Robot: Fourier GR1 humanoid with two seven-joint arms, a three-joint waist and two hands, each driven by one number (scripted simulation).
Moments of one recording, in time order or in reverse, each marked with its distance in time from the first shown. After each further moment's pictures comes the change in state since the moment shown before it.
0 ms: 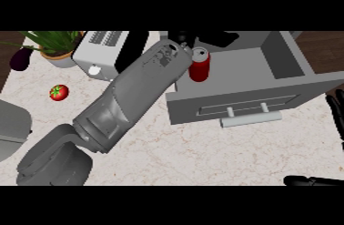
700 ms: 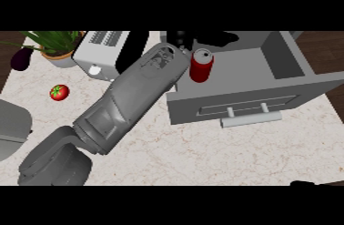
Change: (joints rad) left arm 0.029 0.000 0.008 -0.024 0.102 0.060 -0.053; right arm -0.003 -0.079 0.010 -0.108 0.144 0.012 -0.042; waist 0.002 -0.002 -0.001
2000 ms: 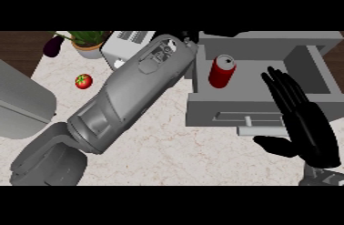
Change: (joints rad) left arm -0.023 0.026 0.013 -0.102 0.053 0.038 0.019; right arm -0.182 -0.111 0.316 0.382 0.881 -0.192 -0.110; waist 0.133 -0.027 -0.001
